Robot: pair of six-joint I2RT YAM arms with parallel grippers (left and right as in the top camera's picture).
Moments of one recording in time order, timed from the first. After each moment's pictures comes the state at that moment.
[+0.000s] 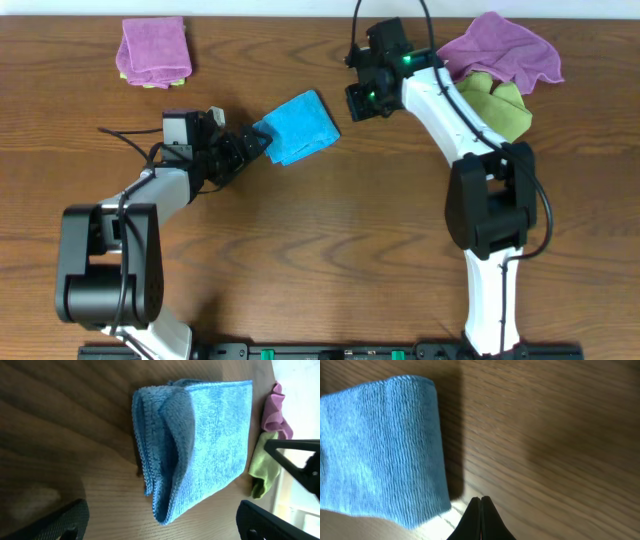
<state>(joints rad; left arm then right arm) -0.01 1.81 0.85 0.05 0.65 -0.70 0.33 2.28 1.91 -0.81 -0.24 0.02</state>
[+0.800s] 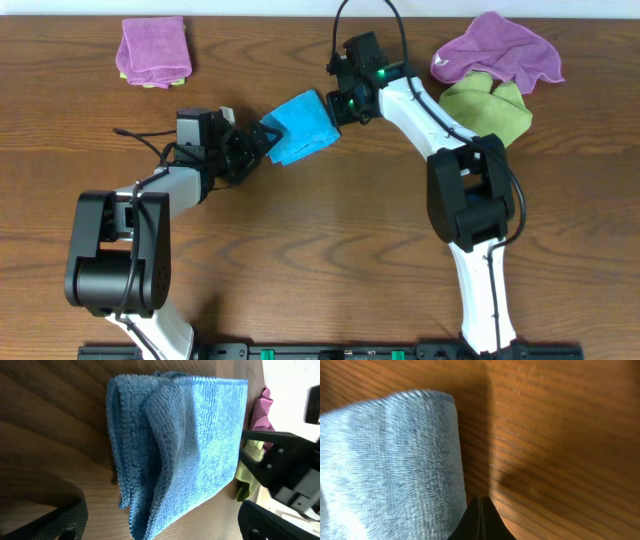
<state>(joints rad) -0.06 1.86 0.85 0.17 0.67 -0.83 0.38 2.38 1.91 -0.69 -0.27 0.11</state>
